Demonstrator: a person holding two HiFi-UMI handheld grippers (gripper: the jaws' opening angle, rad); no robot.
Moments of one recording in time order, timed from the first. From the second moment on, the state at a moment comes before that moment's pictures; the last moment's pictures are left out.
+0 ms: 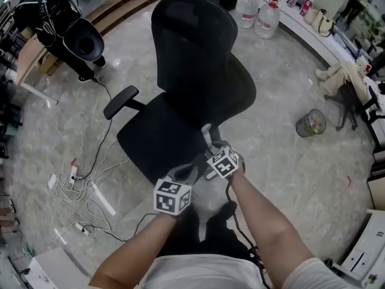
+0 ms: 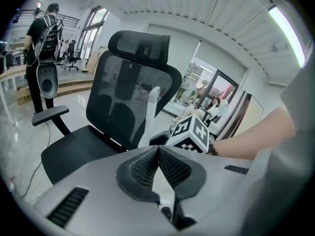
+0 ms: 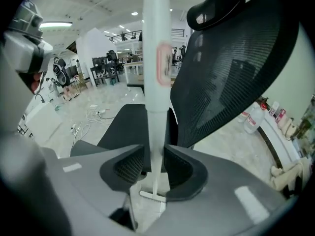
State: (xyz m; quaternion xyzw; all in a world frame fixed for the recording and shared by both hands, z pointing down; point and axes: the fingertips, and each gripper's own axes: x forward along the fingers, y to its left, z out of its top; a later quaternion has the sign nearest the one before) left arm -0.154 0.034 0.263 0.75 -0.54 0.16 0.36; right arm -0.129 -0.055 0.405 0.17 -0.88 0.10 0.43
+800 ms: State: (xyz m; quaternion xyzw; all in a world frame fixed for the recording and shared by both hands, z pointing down) left arm -0.093 -0.055 -0.008 0.82 -0.53 0.04 0.20; right arm -0.066 -0.068 -0.010 0.29 -0.94 0.09 0.14
